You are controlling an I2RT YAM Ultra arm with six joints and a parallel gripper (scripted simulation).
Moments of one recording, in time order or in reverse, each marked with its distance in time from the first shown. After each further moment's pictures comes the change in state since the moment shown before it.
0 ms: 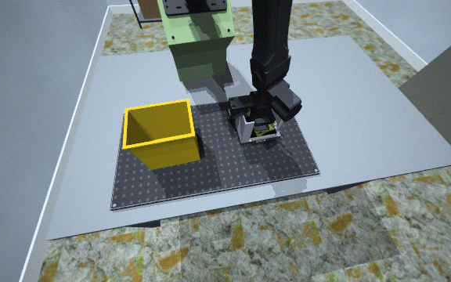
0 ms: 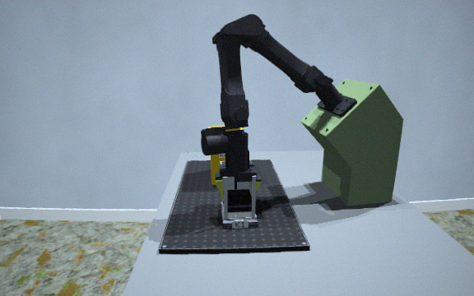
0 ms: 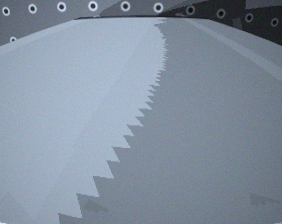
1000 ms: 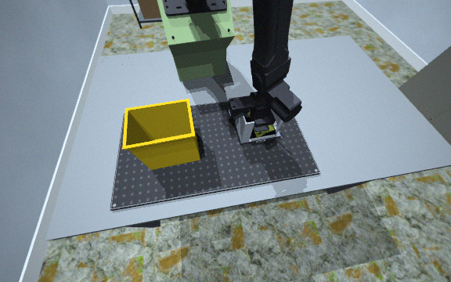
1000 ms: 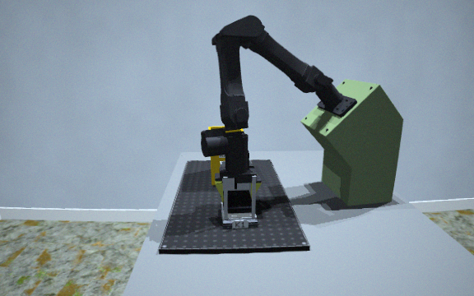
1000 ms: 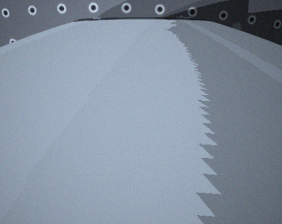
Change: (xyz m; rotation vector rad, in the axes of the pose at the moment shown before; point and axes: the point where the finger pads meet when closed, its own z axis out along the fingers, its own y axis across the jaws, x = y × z) arm -0.001 0.001 0.003 -0.003 -0.011 0.000
